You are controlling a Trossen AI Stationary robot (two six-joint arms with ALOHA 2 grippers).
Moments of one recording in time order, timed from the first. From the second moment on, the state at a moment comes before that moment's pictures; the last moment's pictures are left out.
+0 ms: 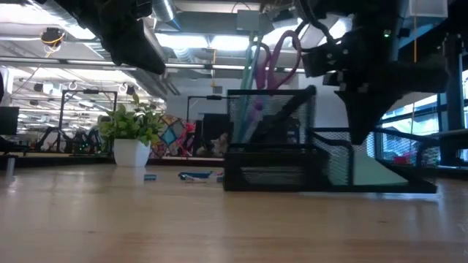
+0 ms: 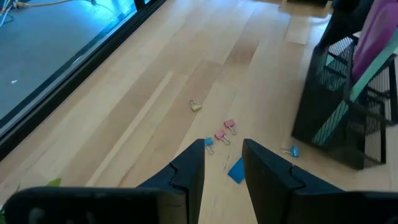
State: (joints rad) left arm -0.10 0.97 0.68 -0.35 -0.44 -0.31; right arm 0.31 1.77 1.20 -1.02 0.29 0.31
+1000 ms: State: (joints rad) left arm -0.10 0.97 0.68 -0.35 -0.45 -0.31; right arm 0.33 1.77 1.08 -0.99 0.22 0.36
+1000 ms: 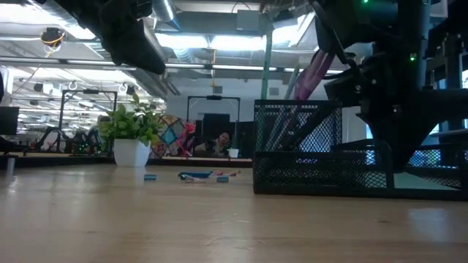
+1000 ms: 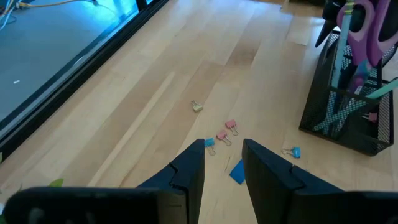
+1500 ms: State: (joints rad) left arm -0.10 0.97 0.68 -0.35 -0.45 -0.31; right arm 0.33 1.64 1.08 -0.97 0.22 0.39
